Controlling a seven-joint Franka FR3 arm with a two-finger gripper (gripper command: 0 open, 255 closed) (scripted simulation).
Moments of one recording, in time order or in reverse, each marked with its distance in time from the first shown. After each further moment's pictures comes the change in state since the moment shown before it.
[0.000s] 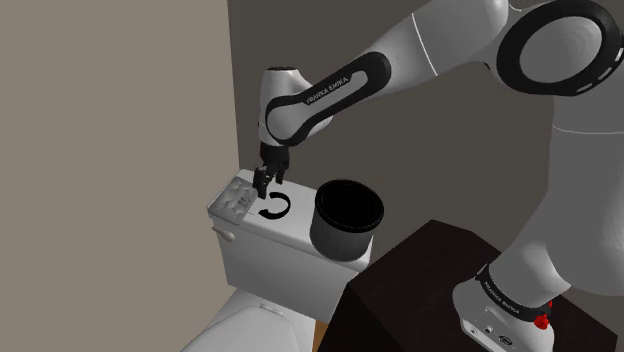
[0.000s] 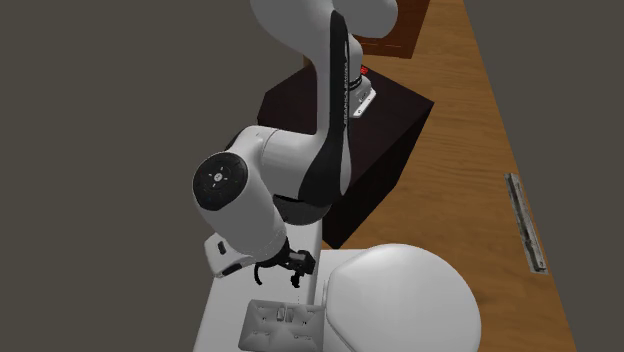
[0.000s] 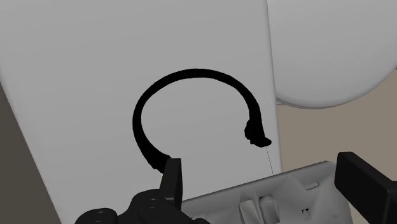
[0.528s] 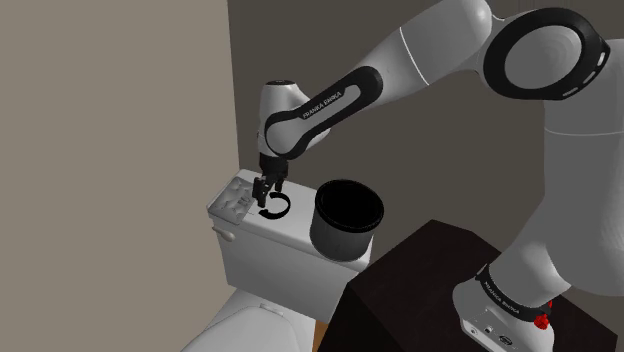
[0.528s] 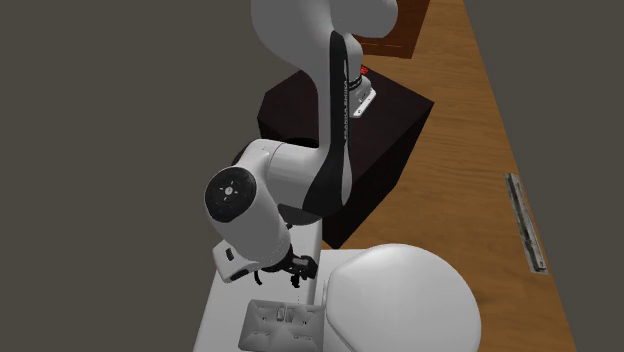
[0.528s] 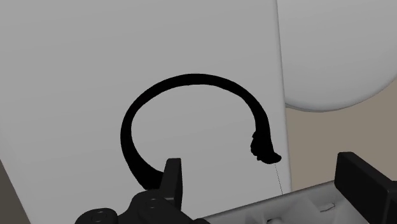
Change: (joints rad) arm 0.009 0.048 -0.002 -0.011 -0.005 0.059 0.004
